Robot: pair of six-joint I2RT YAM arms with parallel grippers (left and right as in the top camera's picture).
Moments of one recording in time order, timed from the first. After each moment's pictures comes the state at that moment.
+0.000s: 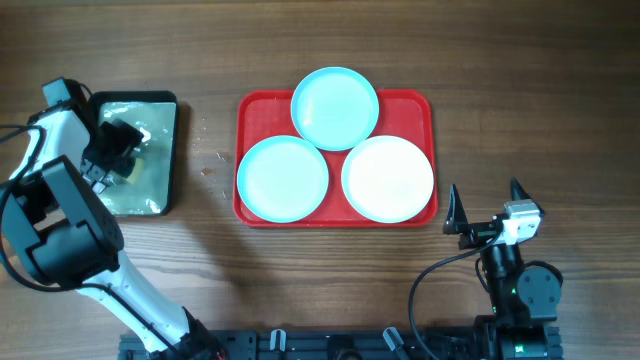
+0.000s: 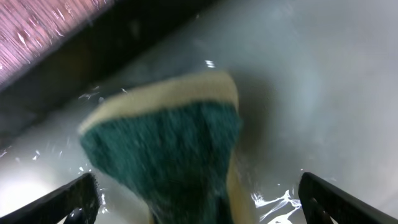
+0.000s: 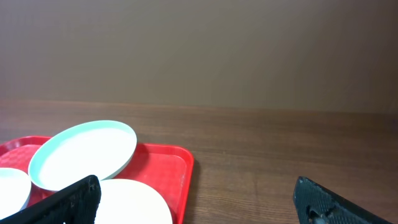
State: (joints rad) left arm 0.45 2.07 1.42 -0.77 -0.02 -0.54; right arm 0.02 0.01 0.01 0.00 -0.08 -0.01
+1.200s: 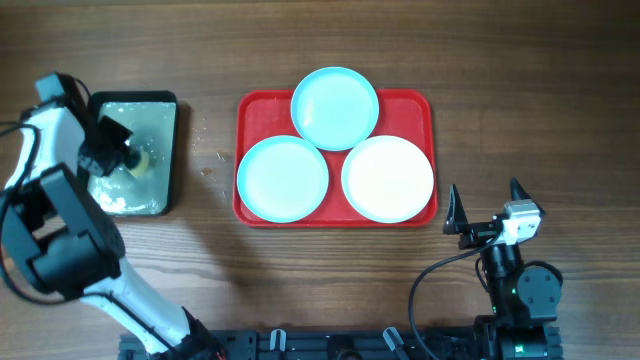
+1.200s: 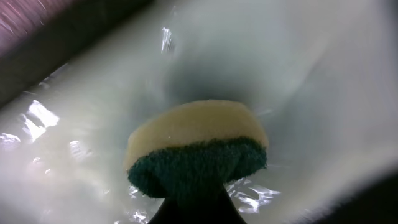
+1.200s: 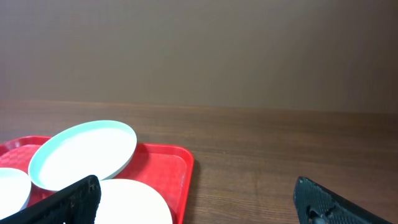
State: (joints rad) left arm 0.45 2.01 1.45 -0.83 0.05 -0.54; right arm 0.02 0.01 0.01 0.00 -0.08 -0.01
